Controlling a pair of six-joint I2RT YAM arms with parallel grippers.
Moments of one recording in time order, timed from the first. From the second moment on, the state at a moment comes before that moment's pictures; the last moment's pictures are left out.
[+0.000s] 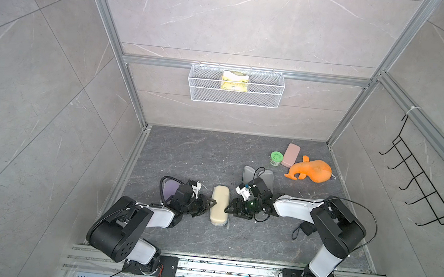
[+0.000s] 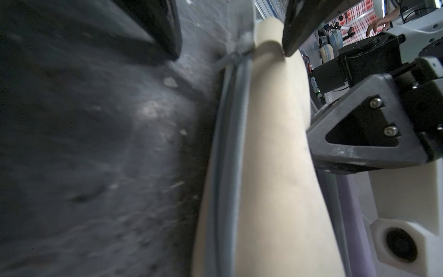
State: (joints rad) left arm -0.47 1.49 0.30 0.55 0.52 -1.05; right arm 0.70 1.78 0.83 0.00 -0.66 0.74
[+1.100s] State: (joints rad) left arm -0.46 1.20 0.30 0.44 0.46 -1.13; right arm 0.66 1.68 0.73 0.35 -0.77 0.93
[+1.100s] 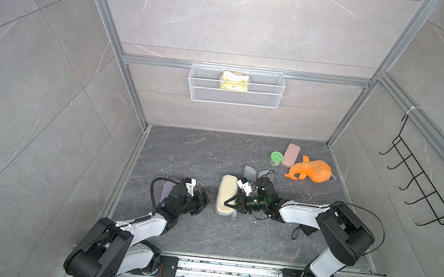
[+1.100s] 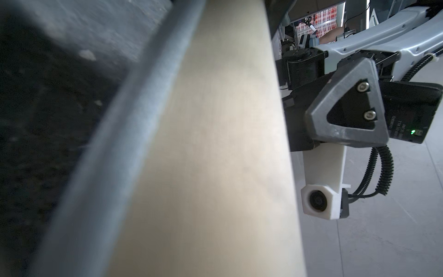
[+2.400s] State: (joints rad) left arm -0.22 1.36 0.63 0.45 0.90 -0.90; right arm 0.76 1.30 0.91 -0.18 -0.44 0.30
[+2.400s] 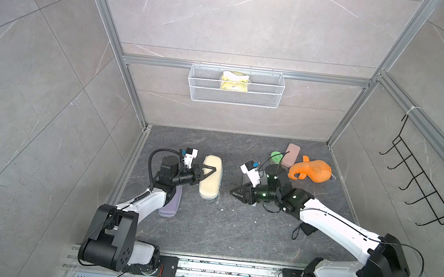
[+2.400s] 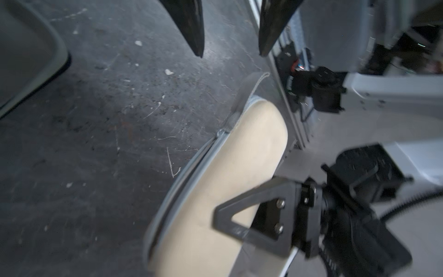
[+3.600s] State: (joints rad) left arm -0.23 1.40 0.68 0.41 0.98 -0.91; right arm 0.96 1.52 0.85 0.28 0.11 -0.25
